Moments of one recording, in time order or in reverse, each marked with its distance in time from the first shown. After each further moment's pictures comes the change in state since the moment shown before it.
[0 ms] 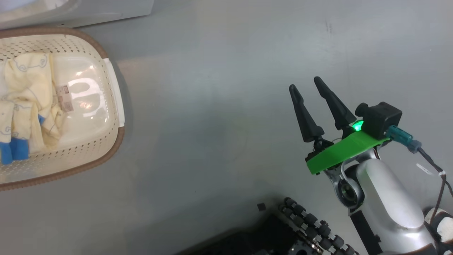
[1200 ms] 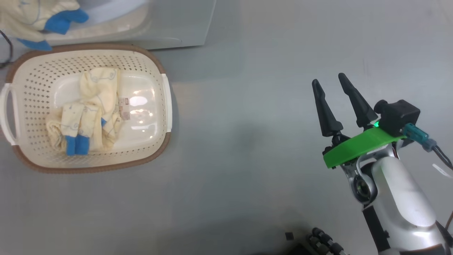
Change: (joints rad) left arm 0.341 -0.077 -0.151 -0.105 -0.071 0.010 -0.037; right arm -0.005 0.000 -0.114 0.041 -0.092 0.000 0.000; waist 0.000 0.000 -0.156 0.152
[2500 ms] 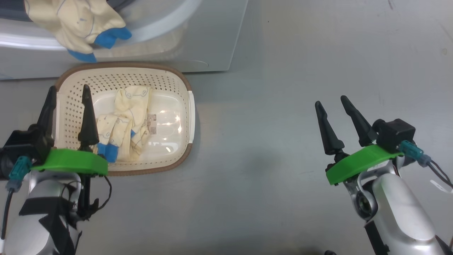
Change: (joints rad) left arm 0.849 -0.189 0.303 -0.617 0.225 0.110 0.000; right arm 0.072 0.000 -0.025 0.032 -0.043 0.000 0.000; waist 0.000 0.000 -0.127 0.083
